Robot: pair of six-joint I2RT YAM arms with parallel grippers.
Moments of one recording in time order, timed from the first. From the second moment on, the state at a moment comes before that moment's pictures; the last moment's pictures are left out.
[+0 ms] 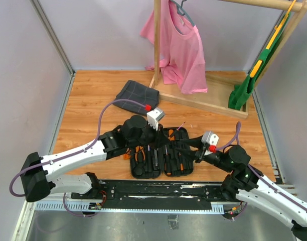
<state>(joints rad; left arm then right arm) -1.00 1.16 0.85 -0.08 0.09 -0.44 0.94 0.35 0.36 0.08 -0.20 -0.15</state>
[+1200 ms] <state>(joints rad) -1.00 1.11 0.79 0.00 0.03 -0.49 0.94 0.55 0.29 0.30 0.28 1.00</state>
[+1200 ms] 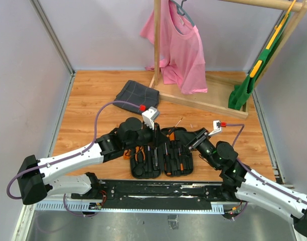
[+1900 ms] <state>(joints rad) -1.00 1.11 0.79 0.03 0.04 -0.50 0.94 0.77 0.28 0.53 0.30 1.21</state>
